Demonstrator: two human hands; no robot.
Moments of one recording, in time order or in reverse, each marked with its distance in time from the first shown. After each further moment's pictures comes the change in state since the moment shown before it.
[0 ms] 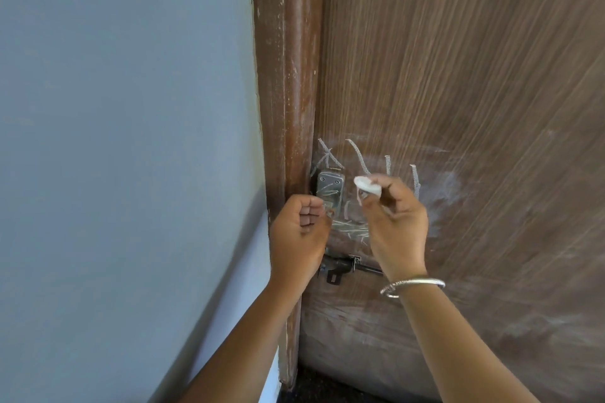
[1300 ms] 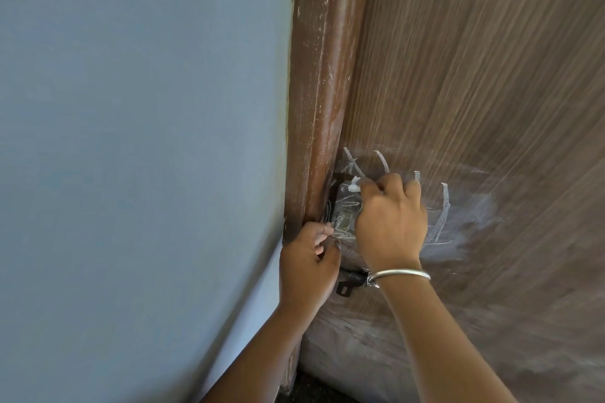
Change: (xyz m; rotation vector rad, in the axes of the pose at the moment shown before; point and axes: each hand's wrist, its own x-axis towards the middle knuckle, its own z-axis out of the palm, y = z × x) left_hand -0.008 -0.031 -0.001 0.167 -0.002 -0.117; right_hand 0.024 0.001 0.040 -1.150 -0.006 -0.302
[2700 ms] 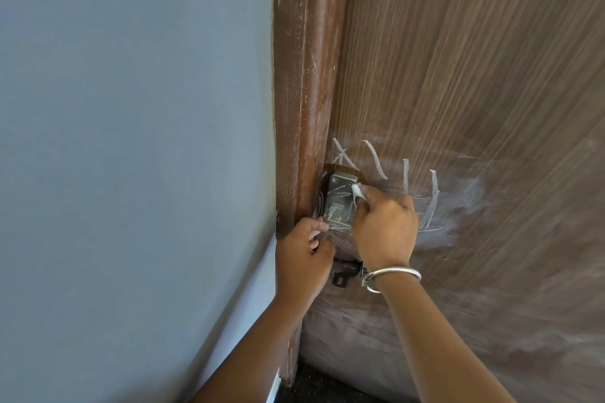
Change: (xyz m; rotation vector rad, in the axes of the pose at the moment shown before) left_hand -0.002 -0.002 0.002 0.039 -0.023 0.019; right_hand -0.020 0.015 0.023 0.403 -0.025 0.199
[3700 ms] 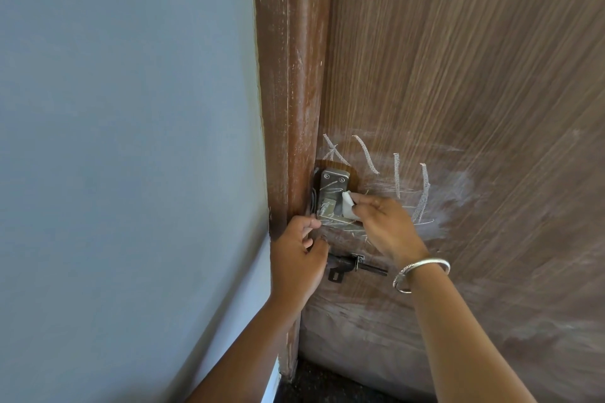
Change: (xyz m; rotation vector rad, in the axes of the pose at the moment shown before) left_hand -0.002 -0.007 0.003 -0.049 -0.036 -0.024; right_hand 0.016 0.027 -0.017 0.472 -0.620 0.280
